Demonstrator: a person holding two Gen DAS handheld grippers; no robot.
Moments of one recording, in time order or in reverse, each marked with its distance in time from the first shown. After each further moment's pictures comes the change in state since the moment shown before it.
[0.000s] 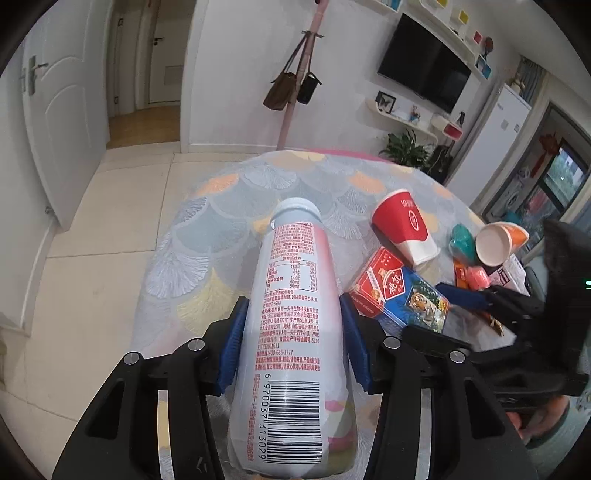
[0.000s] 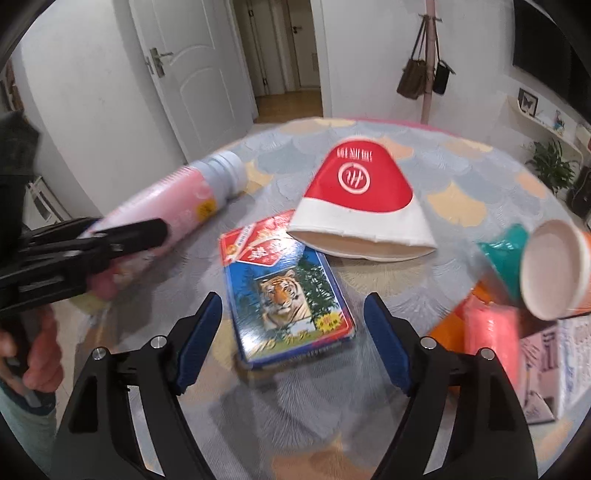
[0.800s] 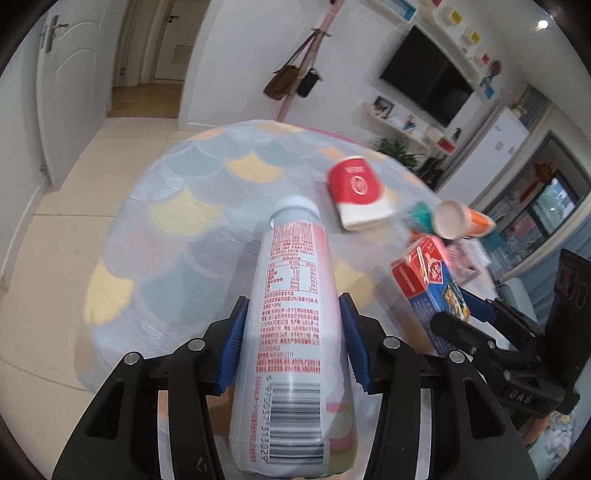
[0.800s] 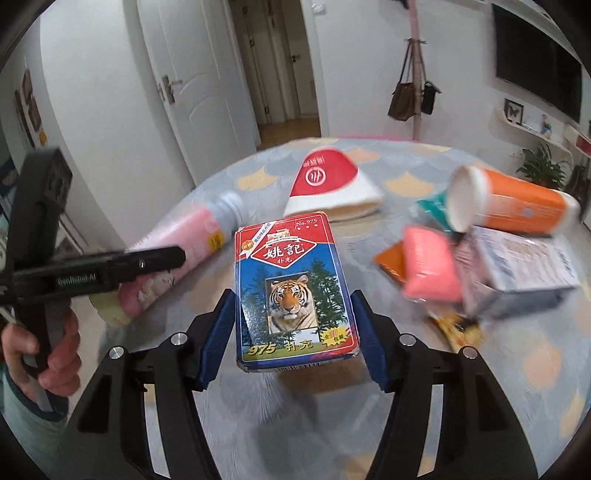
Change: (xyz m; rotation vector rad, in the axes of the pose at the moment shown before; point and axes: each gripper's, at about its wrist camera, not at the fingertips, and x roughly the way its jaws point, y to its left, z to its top) left arm -0.030 -0.030 -0.052 -0.113 0.013 -0.101; right arm -0.089 -0.008 -0.066 0.024 -0.158 0.025
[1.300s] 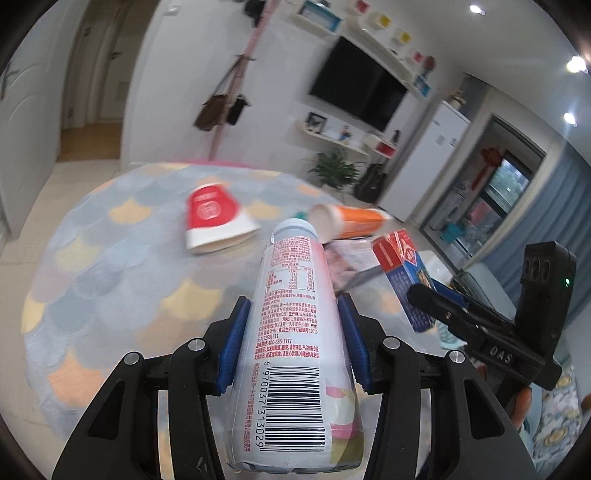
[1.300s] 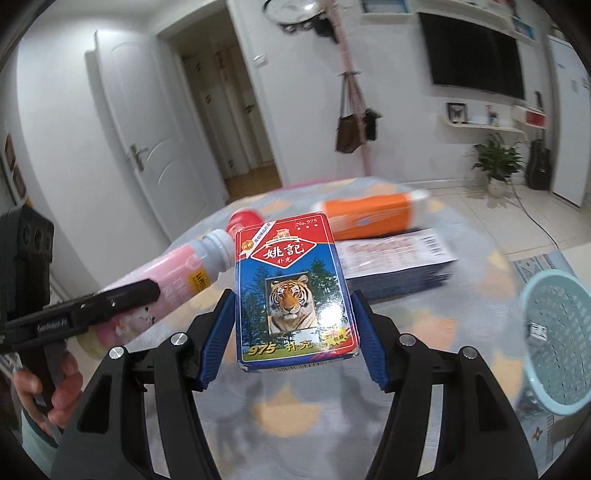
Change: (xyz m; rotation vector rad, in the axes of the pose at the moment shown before) left arm -0.016 -0.124 -0.013 0.167 -0.095 -0.163; right arm -0.111 -0.080 -0.026 0.177 -0.193 -0.081
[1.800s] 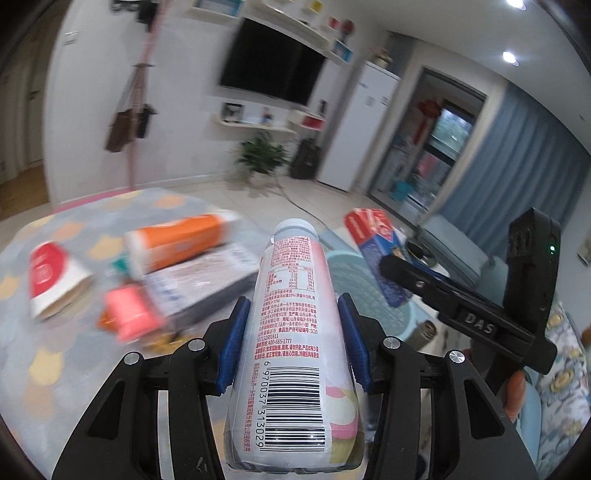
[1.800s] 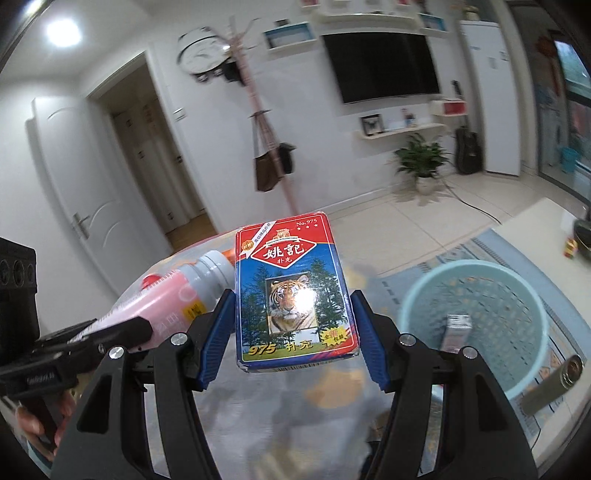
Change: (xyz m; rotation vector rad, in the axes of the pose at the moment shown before) left arm 0.084 -0.152 0.010 0.232 0.085 -0.177; right arm -0.099 -0.138 -0.002 0.210 -0.140 -0.205
